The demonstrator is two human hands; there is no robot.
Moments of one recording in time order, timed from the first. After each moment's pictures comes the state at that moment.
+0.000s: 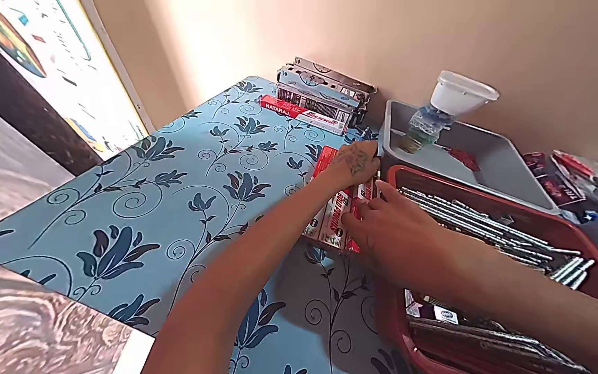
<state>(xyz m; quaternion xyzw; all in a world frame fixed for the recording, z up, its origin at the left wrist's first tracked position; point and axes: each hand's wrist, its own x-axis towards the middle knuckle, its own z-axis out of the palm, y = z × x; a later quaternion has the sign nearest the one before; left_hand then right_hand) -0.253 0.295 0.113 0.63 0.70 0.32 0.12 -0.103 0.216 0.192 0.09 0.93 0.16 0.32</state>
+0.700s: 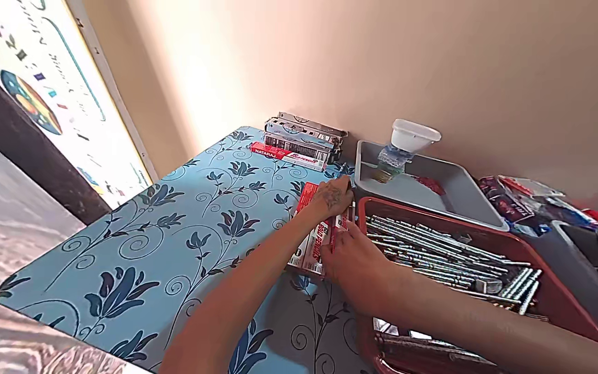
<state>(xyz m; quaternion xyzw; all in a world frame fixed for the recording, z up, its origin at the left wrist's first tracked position) -0.249 0.298 0.112 0.59 0.72 0.33 0.15 -0.110 0.199 0.198 0.13 0.91 0.13 0.38</state>
